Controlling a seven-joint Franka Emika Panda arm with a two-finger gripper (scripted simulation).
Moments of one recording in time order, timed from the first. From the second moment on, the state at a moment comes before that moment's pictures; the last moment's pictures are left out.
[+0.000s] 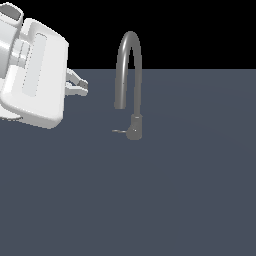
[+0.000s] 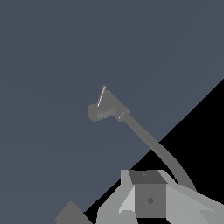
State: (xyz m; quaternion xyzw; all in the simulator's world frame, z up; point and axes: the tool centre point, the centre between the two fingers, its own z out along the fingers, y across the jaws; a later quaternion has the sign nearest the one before) arm -0.119 0.096 0.255 0.65 0.55 -0.05 0.52
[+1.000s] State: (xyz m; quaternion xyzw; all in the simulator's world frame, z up) arm -0.098 0.089 0.182 0.47 0.63 -0.06 0.61
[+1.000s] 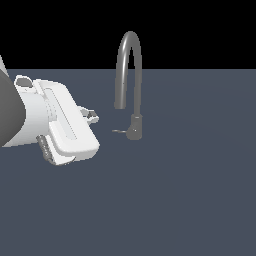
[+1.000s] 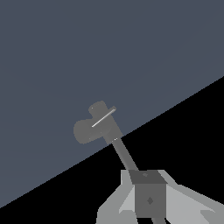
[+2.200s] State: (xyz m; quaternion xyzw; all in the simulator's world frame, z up) arm -0.068 0.054 0.103 0.23 0.69 -0.08 0.68
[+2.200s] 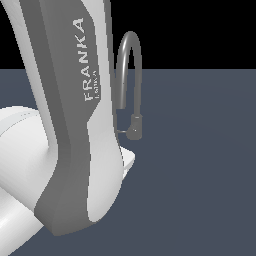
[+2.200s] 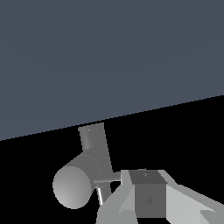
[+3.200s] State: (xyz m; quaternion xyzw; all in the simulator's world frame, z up) arm -0.045 0.027 0.071 0.09 0.70 -0.09 0.70
